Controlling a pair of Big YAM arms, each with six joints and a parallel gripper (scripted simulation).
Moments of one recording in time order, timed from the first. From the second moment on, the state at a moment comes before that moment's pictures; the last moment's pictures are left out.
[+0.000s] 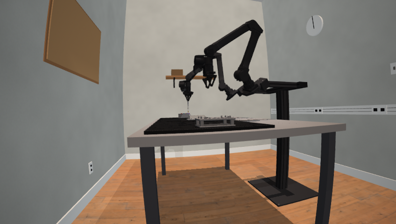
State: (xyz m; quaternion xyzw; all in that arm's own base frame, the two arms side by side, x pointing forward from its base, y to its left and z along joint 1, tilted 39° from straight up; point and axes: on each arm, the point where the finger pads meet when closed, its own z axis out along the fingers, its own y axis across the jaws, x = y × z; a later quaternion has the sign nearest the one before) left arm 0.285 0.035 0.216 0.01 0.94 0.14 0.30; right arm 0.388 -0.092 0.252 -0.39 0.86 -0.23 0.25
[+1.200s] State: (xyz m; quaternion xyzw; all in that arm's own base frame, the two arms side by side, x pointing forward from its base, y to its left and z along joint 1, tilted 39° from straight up) left arm 0.285 0.035 0.216 0.01 0.94 0.14 0.30; right arm 0.389 -0.041 0.238 -0.39 0.85 -0.24 0.25
